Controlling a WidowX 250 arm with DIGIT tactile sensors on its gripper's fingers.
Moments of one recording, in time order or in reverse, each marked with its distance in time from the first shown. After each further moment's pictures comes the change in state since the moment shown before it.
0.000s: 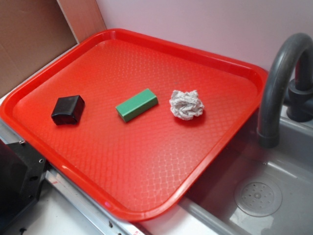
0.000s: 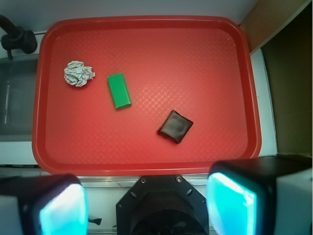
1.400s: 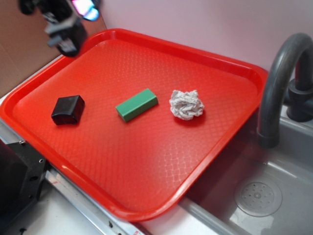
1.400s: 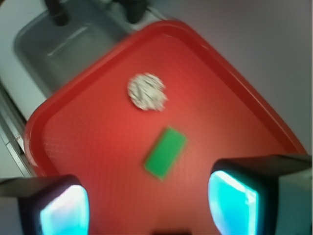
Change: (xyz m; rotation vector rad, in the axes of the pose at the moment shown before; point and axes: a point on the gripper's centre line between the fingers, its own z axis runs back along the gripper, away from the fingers) arm 0.081 -0.056 -0.092 -0.146 -0.041 -0.986
